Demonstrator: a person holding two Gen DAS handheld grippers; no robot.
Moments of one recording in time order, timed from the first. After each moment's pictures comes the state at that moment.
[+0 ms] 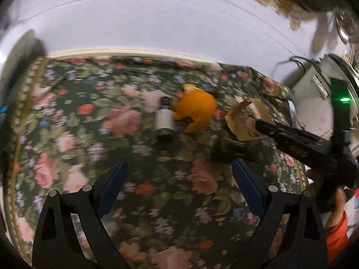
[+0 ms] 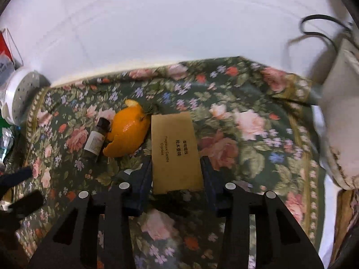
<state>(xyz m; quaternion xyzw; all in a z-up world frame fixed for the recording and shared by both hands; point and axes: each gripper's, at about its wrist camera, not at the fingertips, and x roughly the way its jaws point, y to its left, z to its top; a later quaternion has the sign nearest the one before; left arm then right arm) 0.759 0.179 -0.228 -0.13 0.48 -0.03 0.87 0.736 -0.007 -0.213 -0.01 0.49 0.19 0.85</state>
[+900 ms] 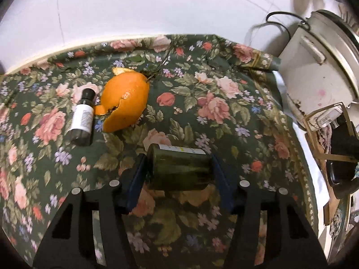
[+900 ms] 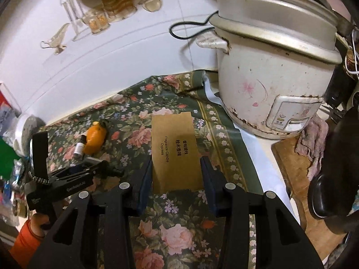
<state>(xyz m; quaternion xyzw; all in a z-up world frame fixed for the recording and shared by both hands) 0.793 0.076 -0.263 -0.08 0.50 -0.07 0.86 0.667 -0.153 -0.161 0.08 0.45 0.12 0.88</state>
